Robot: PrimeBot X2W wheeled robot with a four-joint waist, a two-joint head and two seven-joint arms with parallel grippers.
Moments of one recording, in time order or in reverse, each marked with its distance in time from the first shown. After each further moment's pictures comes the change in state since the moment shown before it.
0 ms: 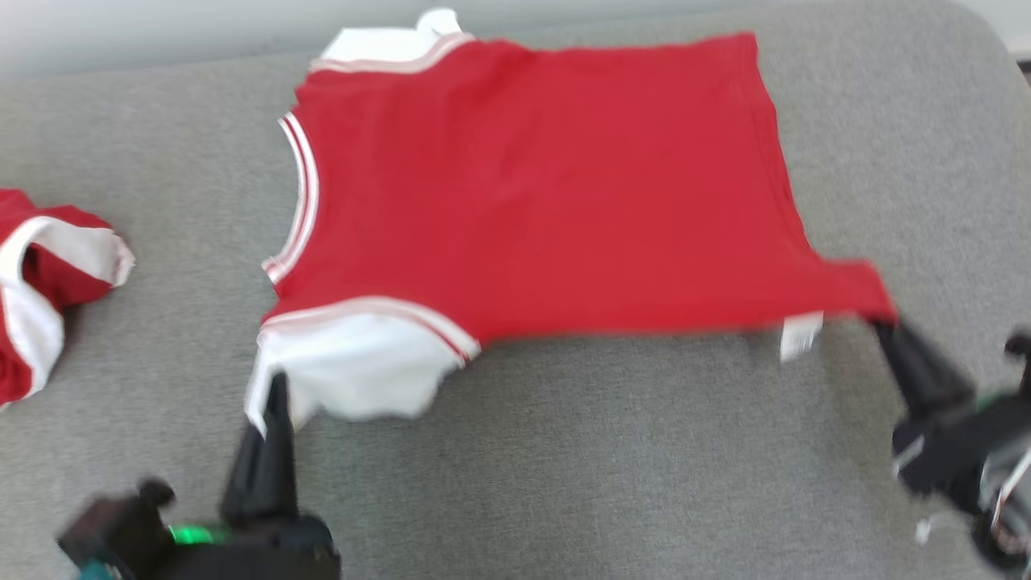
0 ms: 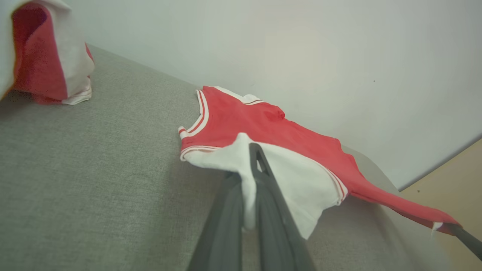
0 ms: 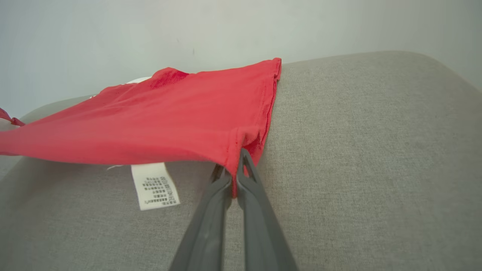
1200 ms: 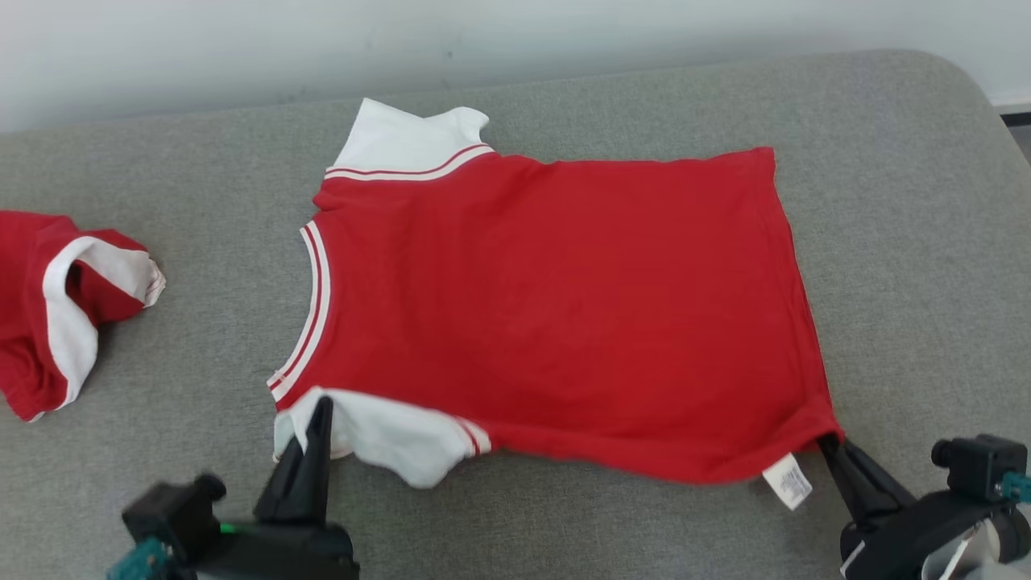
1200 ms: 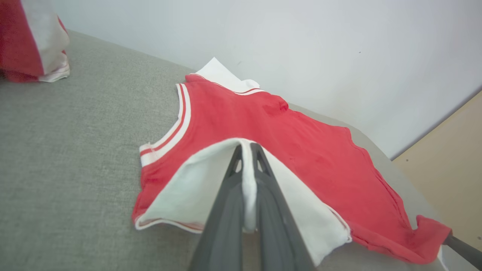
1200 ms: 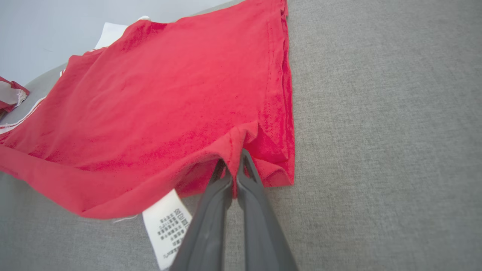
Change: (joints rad) left arm 0.041 -0.151 0.097 0.229 0.171 -0.280 0.047; right arm 0.321 0.213 -0.225 -0.039 -0.187 0.000 0.169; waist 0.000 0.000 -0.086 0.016
